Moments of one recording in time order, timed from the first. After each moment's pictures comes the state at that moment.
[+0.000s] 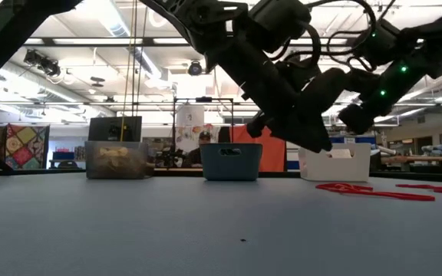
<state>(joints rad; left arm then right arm) -0.05 2.22 1.63 -0.12 -0.26 -0.31 -0.51 0.92 0.38 -0.13 0.79 -0.09</state>
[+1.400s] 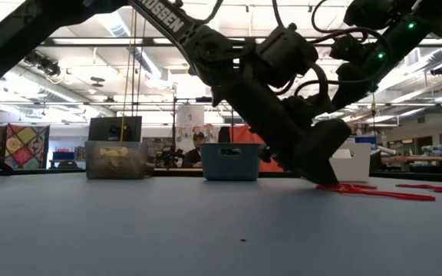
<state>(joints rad) -0.02 2.34 1.64 -0.03 -0.20 -0.11 -0.30 0.93 0.61 -0.42 0.40 0.05</state>
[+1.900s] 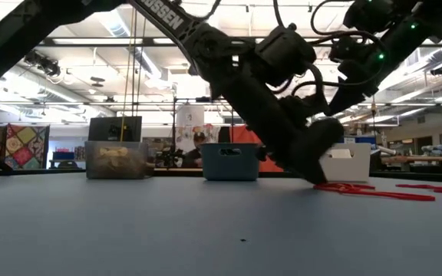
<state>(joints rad) -0.02 2.31 1.63 -0.09 -0.19 -0.12 -0.30 0.93 0.59 -0.40 0.29 0.08</state>
